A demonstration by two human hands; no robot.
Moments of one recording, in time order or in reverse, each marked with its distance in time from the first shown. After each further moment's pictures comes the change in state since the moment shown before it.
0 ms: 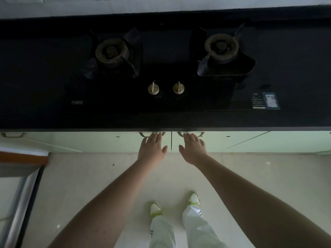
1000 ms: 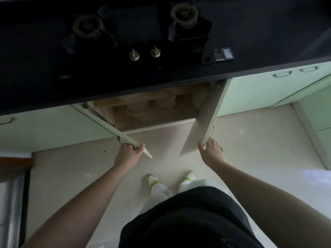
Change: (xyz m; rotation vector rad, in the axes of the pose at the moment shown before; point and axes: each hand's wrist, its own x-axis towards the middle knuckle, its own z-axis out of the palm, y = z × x) left_hand -0.172 -0.072 0.068 -0.383 -0.049 -0.134; right_hand -0.230 0.052 0.096 0.272 0.173 0.481
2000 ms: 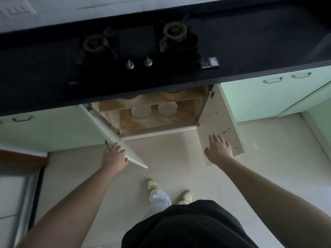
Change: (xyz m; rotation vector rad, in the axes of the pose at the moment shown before) left_hand -0.059 0.007 0.003 0.764 -0.008 0.102; right_hand -0.006 0.077 -0.065 -0.326 -0.017 -0.175
